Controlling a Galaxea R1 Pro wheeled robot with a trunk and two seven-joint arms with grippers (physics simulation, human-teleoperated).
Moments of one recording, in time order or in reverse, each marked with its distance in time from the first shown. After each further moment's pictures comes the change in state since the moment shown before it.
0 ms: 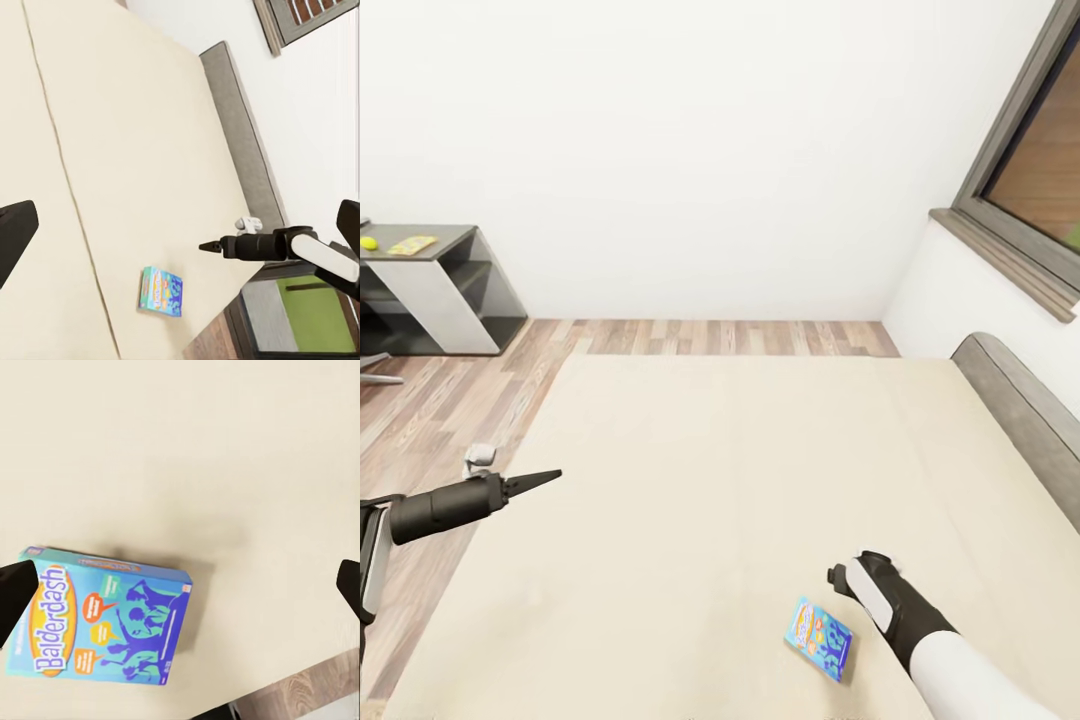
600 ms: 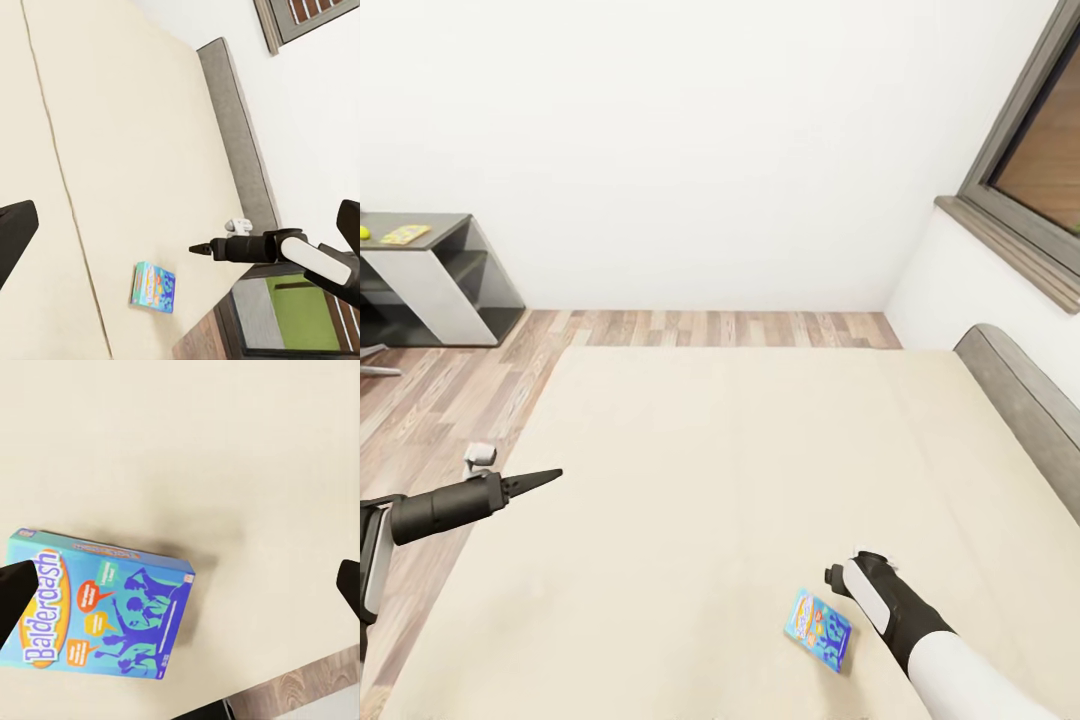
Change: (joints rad) left arm -0.001 -0.007 0.003 -0.001 0.002 0.013 -0.015; right arm 0.000 0.003 0.029 -0.002 0.000 0.001 0.000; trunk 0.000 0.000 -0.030
